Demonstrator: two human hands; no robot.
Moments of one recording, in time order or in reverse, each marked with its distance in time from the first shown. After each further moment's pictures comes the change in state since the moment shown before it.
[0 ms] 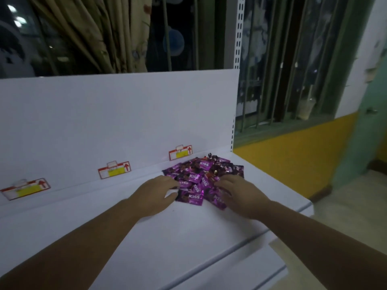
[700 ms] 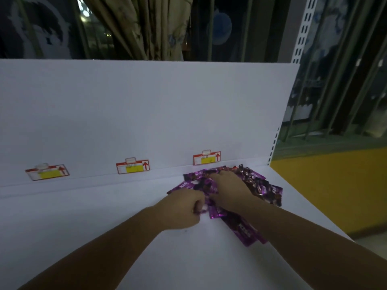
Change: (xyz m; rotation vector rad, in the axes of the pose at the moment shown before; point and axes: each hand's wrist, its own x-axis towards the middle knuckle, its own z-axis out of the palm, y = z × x) left_hand 0.035 0.005 0.020 -0.168 -0.115 -0.141; right_hand 0.129 -0.017 0.037 0.021 -0.148 -0.012
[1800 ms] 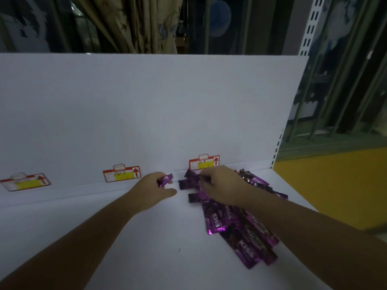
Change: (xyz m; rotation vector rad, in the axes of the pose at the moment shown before) left_hand 0.031 -0.072 -0.027 -0.337 0.258 -0.389; right_hand 0.037 0.007 -0.018 0.248 0.042 -0.219
